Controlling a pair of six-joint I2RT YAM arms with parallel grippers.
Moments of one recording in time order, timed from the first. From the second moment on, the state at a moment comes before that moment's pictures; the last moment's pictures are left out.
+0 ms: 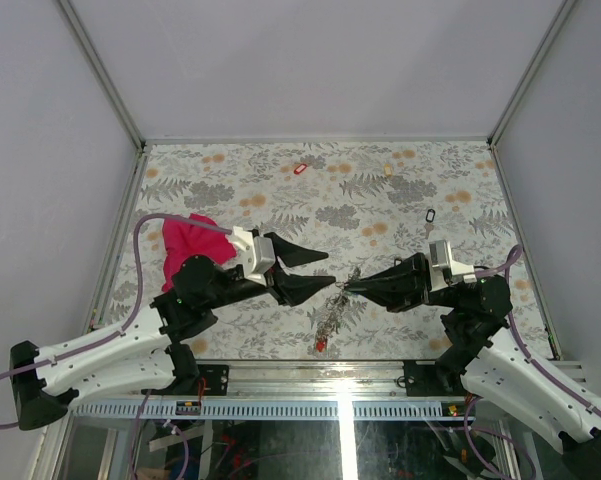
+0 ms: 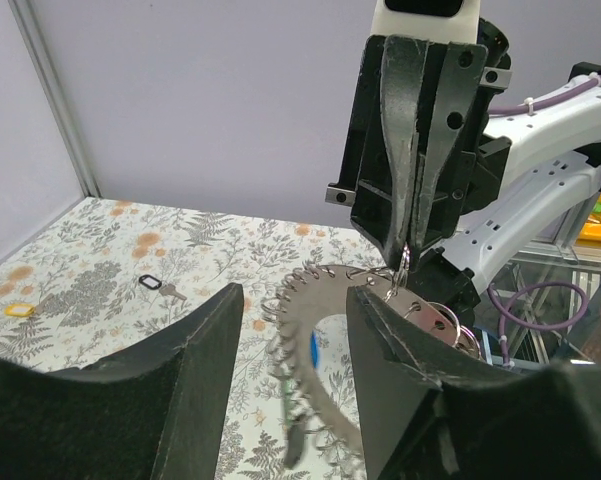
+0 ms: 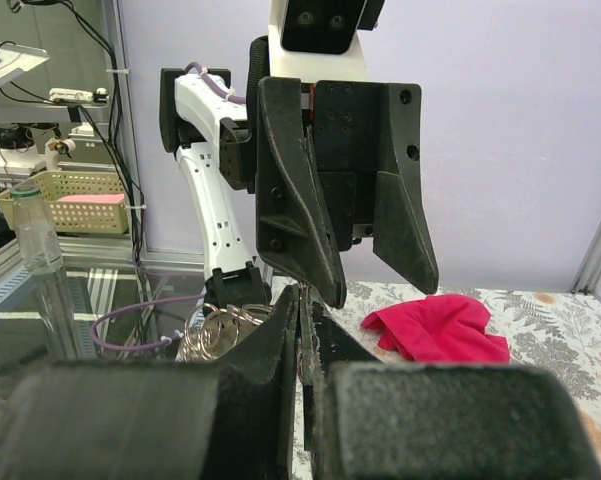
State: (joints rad) left arm -1.05 0.84 0.71 0.40 0.28 -0.08; right arm 0.70 0.61 0.47 0.75 -0.80 0.38
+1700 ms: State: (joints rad) left arm -1.06 0.85 0.72 0.35 0.38 0.00; right arm 0.70 0.62 0.47 0.77 -0.81 0.40
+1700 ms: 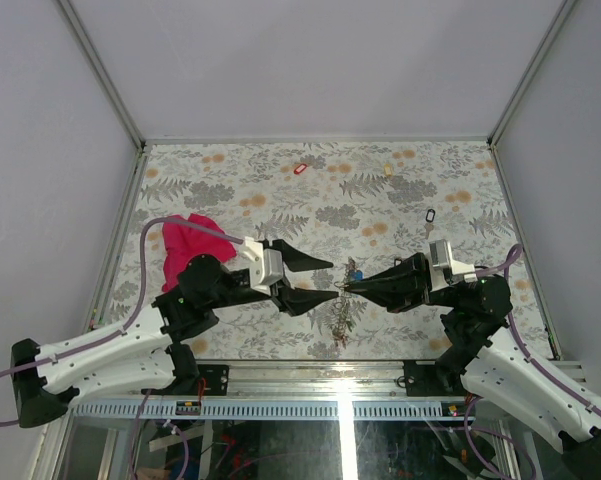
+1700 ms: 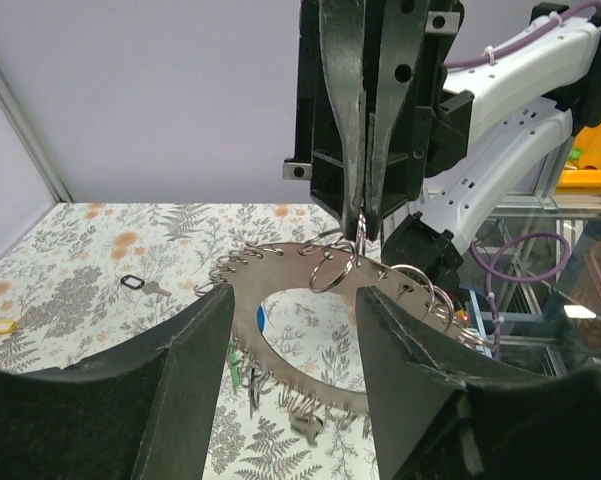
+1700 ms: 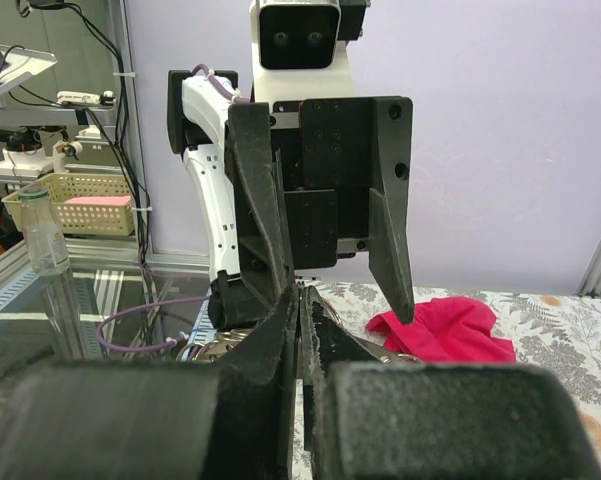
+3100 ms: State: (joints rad) left arm -1.08 0.87 0.74 0.33 0.41 0.00; right arm 0.70 0.57 0.47 0.69 -0.83 0.34
